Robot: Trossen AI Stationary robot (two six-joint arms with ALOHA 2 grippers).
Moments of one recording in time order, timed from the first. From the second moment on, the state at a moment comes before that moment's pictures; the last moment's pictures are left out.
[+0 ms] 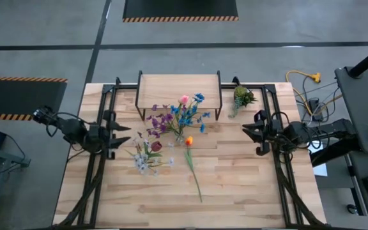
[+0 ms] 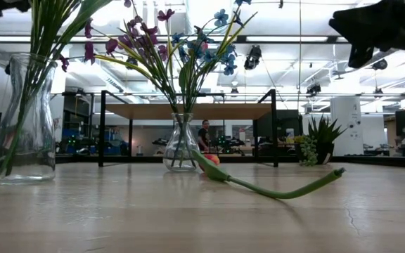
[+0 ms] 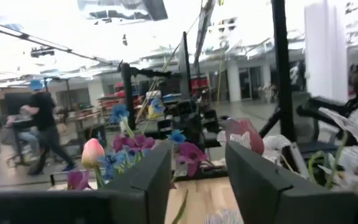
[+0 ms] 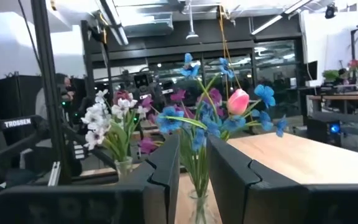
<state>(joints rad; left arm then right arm) -0.48 0.27 0.28 0.25 -0.50 0.24 0.17 0.19 0.03 0.47 0.28 0.07</state>
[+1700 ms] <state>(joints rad) -0.12 0.00 0.15 0.12 -0.17 0.16 0.17 0.32 0.10 0.46 0.29 0.15</state>
